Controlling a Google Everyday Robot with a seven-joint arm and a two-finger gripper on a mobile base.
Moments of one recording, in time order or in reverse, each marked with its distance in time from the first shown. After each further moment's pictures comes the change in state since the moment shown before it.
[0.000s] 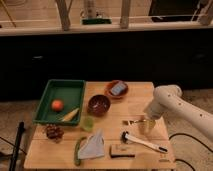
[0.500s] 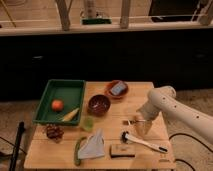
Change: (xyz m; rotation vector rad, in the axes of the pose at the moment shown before) arm -0.027 0.005 0.005 0.024 -0.005 -0.244
